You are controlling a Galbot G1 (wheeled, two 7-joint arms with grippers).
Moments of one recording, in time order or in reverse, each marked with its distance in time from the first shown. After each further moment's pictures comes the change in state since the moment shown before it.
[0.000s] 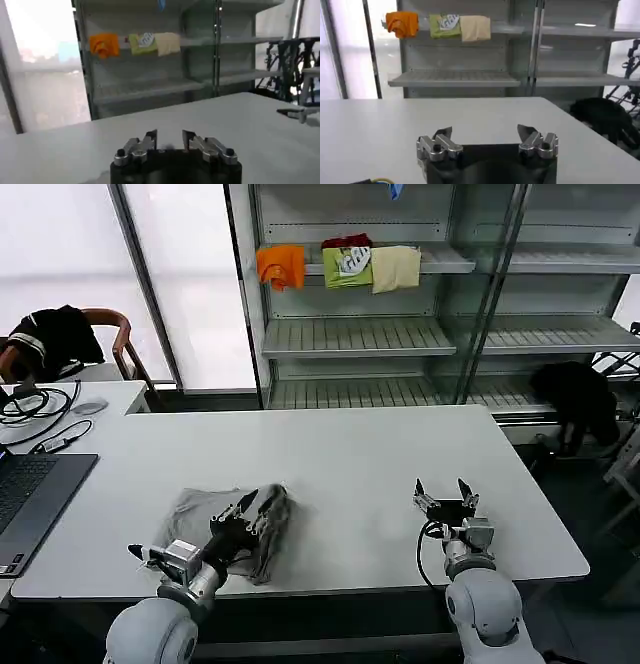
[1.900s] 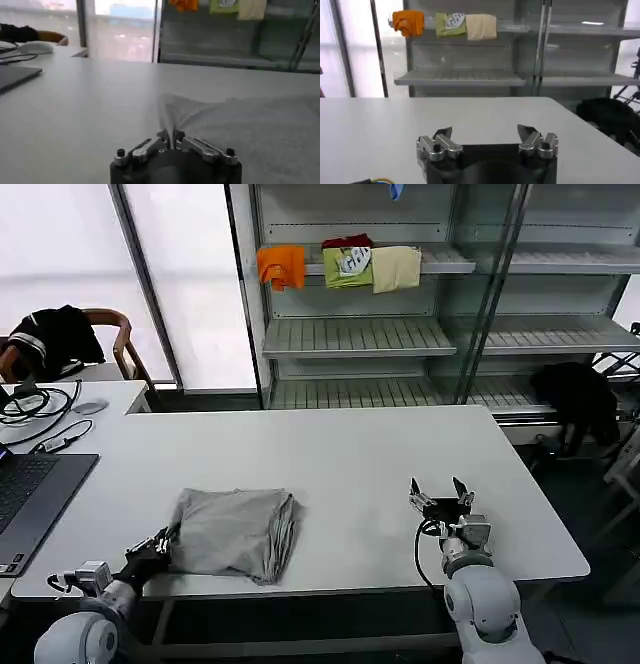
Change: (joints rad) left arm 0.037 0.053 -0.360 0.376 -0.216 -0.113 0.111; right arm 0.013 -0.008 -0.008 0.002 0.003 -0.024 -0.016
